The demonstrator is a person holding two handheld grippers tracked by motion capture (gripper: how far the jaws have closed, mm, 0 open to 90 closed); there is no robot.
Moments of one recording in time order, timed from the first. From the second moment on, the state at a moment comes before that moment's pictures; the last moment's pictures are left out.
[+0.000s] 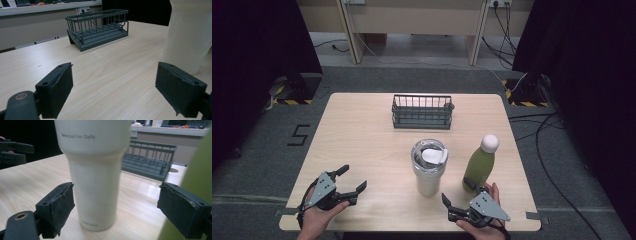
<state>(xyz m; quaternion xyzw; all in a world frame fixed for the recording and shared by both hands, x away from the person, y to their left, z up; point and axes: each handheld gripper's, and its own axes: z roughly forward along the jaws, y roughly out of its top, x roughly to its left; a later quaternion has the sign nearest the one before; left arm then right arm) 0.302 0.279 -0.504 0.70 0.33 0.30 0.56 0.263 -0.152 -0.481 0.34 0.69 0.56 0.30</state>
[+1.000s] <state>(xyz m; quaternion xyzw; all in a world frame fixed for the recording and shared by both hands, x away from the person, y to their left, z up) 0.302 0.278 -0.504 0.70 0.32 0.30 0.56 0.305 -0.097 -0.503 0.35 0.69 0.56 0.28</state>
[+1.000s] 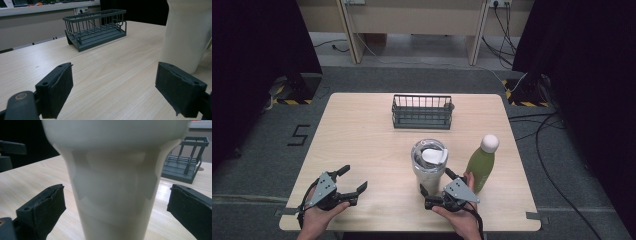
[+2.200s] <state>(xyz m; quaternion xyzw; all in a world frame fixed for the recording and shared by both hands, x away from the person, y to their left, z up) 0.302 0.275 -0.505 0.71 0.31 0.29 0.56 0.326 -0.075 -0.511 0.35 0.67 0.57 0.31</state>
